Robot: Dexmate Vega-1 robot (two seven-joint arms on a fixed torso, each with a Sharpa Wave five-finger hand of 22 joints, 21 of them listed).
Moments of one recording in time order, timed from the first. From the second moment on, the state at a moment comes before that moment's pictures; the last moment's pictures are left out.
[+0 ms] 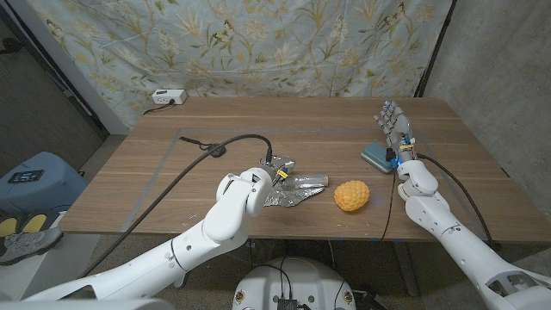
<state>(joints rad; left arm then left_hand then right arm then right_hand) 0.90 0.62 0.87 -2.23 1.27 0.68 -0.68 1.02 0.06 0.41 -0.17 0.27 0.26 0.21 0.30 0.31 0.03 0.17 0.76 0.87 0.13 0.20 0.56 0.67 0.22 0.20 0.37 0.31 -0.91 -0.46 -0.26 -1.27 0.69 0.46 -0.05 0.18 0.14 0.43 -0.02 0.18 0.18 -0.04 0.19 0.18 0.11 -0.03 0.19 0.19 0.05 -0.03 0.20 0.21 0.30 -0.04 0.18 0.16</state>
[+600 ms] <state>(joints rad) 0.96 0.55 0.84 -2.18 1.38 0.63 -0.69 1.04 0.04 0.41 -0.17 0.28 0.26 0.21 0.29 0.33 0.02 0.18 0.77 0.88 0.12 0.20 0.56 0.67 0.22 0.20 0.38 0.32 -0.90 -0.45 -0.25 -1.22 0.72 0.49 -0.01 0.18 0.14 0.43 -0.02 0.18 0.17 -0.04 0.19 0.18 0.11 -0.03 0.19 0.19 0.05 -0.03 0.20 0.21 0.30 -0.04 0.18 0.17</state>
